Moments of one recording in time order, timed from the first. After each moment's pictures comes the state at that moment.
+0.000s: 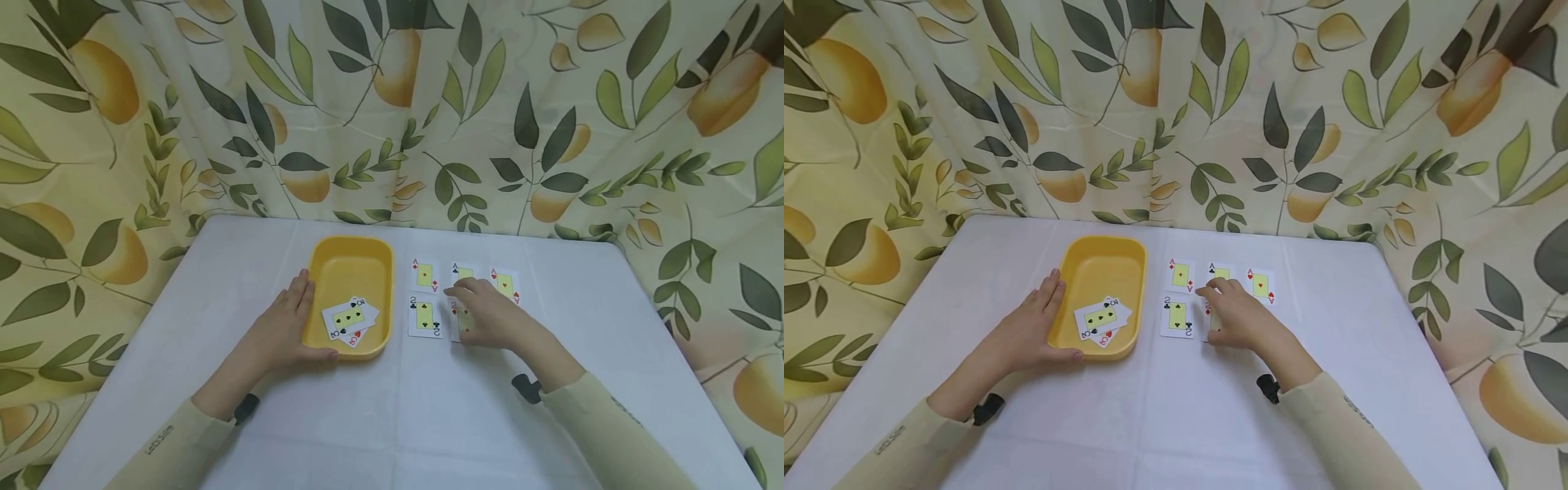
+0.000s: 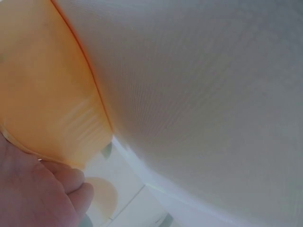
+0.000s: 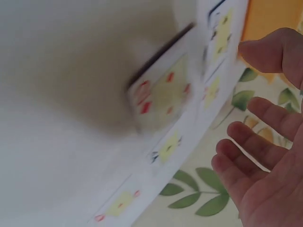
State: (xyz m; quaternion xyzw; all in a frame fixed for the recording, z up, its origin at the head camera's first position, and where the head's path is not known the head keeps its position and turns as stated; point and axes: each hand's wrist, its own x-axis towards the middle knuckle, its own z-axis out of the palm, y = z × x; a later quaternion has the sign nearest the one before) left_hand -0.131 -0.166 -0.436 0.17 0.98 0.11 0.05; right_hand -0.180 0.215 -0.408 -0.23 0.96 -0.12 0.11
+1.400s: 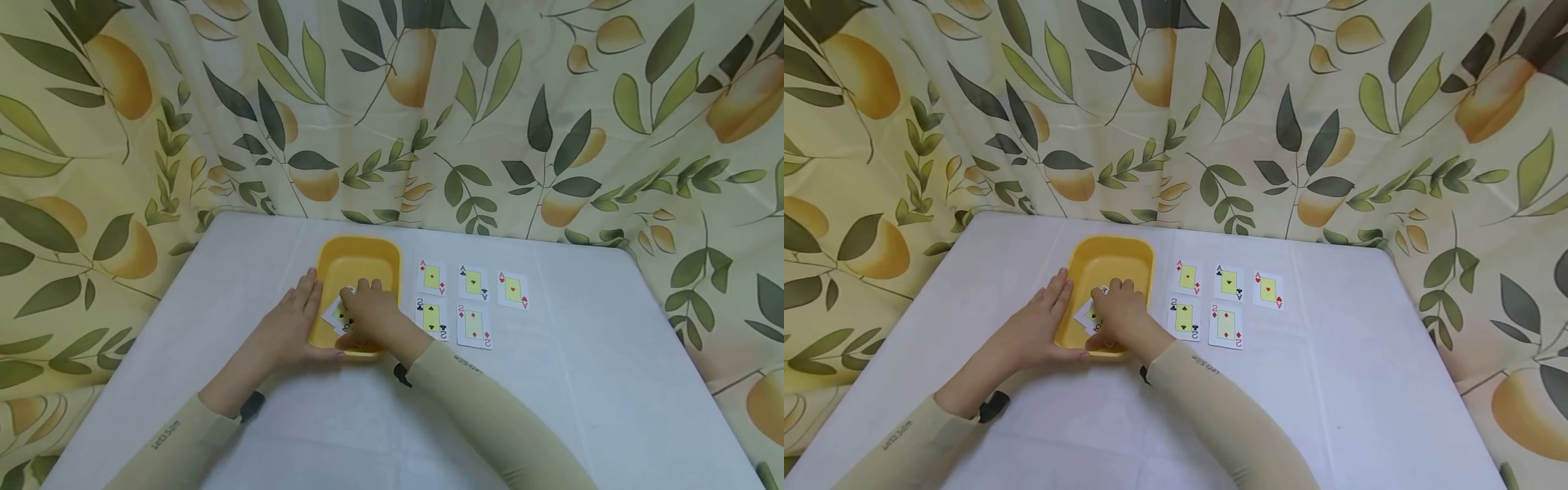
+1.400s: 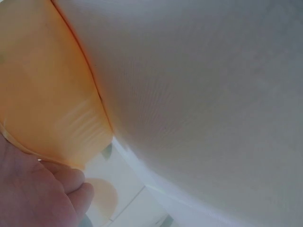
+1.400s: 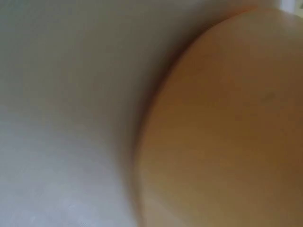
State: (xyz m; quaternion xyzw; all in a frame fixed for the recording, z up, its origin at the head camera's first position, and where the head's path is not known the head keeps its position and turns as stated) left_hand -0.136 -0.171 -0.444 0.20 0.98 0.09 0.03; right_hand -0.192 0.014 -0.430 -0.29 0.95 -0.01 0.13
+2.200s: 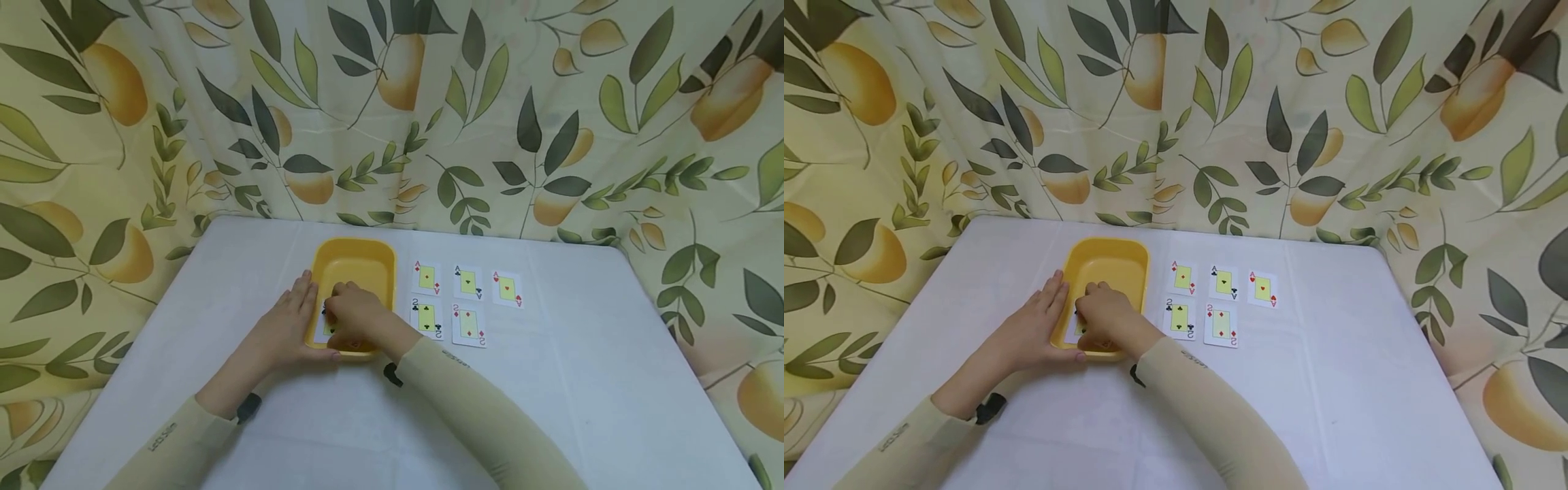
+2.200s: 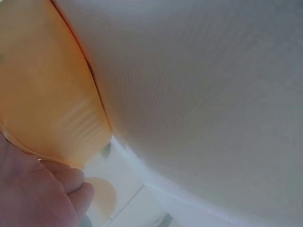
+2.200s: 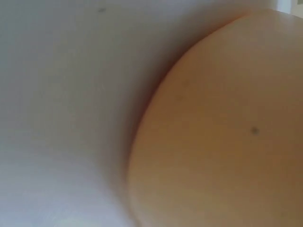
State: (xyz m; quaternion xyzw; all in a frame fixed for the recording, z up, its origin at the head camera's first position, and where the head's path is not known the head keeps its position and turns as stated) left_hand -0.132 -0.169 -0.438 0.20 0.98 0.09 0.02; right_hand -0.195 0.006 -0.430 -0.36 0.92 -0.06 0.13
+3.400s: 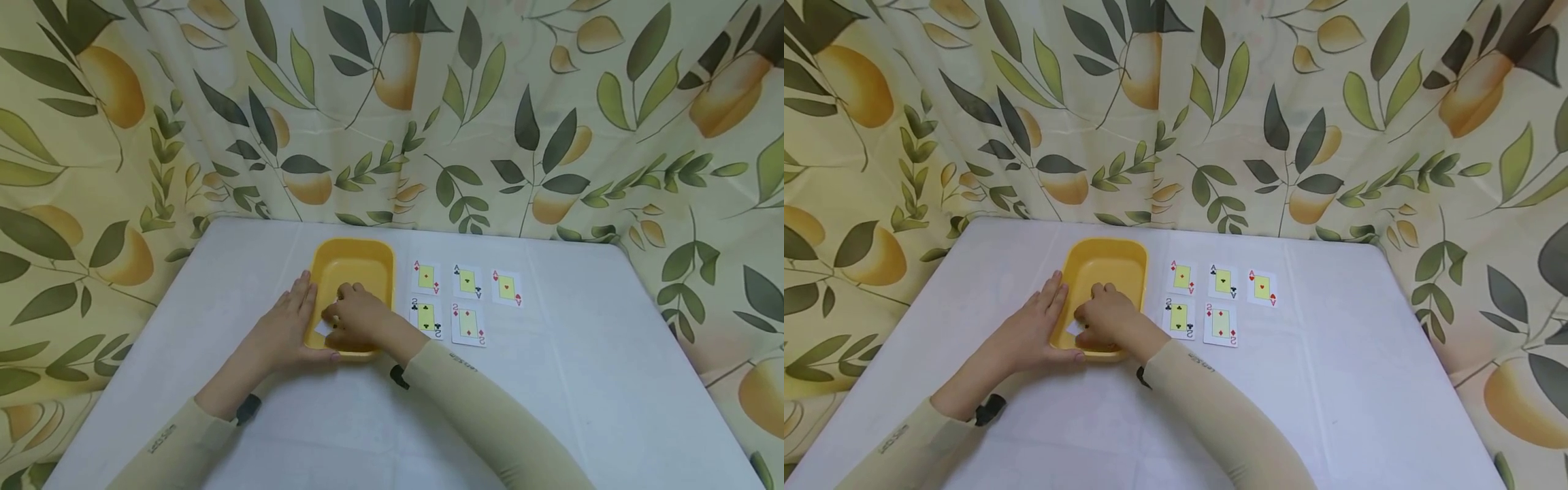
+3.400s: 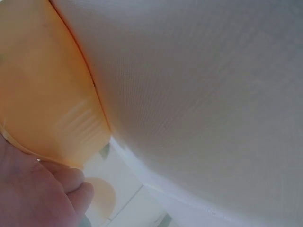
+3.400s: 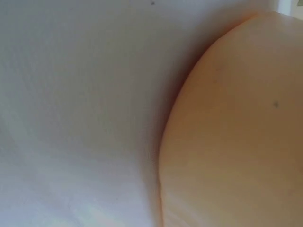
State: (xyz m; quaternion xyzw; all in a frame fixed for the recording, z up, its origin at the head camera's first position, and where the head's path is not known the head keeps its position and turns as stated) left_hand -0.131 -0.168 -0.438 0.19 0.98 0.10 0.03; right_hand -0.190 0.017 -0.432 -0.38 0.91 -0.05 0.12
